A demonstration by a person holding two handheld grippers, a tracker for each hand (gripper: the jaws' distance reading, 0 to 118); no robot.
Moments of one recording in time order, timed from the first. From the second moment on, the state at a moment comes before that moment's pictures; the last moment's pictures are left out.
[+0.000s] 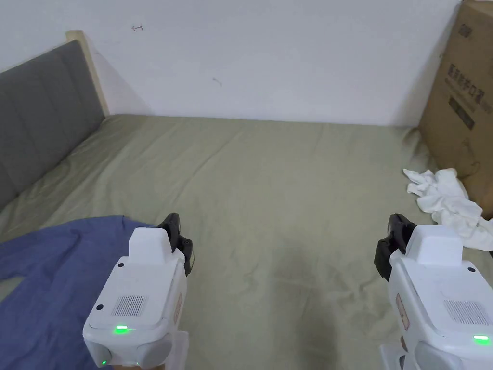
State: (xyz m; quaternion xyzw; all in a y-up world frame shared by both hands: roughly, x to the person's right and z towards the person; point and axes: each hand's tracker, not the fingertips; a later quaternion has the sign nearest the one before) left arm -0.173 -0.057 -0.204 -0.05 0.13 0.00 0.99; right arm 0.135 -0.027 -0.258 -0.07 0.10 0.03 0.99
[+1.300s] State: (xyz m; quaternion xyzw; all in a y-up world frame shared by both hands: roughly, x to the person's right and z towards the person) left arm -0.383 -0.057 -0.066 -0.12 0.34 0.04 0.93; right arm -0.091 -0.051 -0.258 -0.08 0.35 0.04 0.93
